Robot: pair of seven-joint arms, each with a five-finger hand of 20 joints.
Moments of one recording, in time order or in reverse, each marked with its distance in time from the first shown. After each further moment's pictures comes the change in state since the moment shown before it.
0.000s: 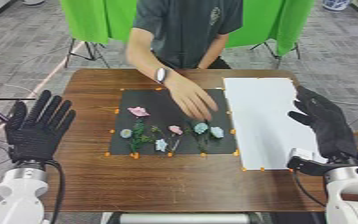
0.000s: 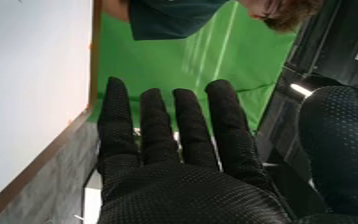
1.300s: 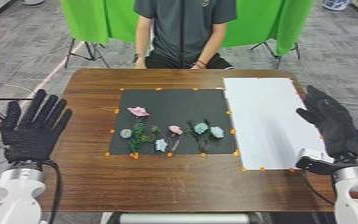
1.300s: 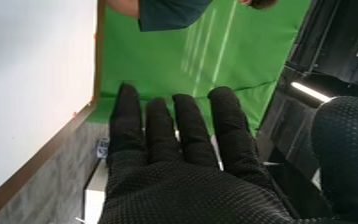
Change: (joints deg) left arm 0.6 0.3 -0.9 -0.2 -0.7 -1.0 0.6; right arm 5.6 -9.0 6.8 6.7 -2.6 -14.1 -1.8
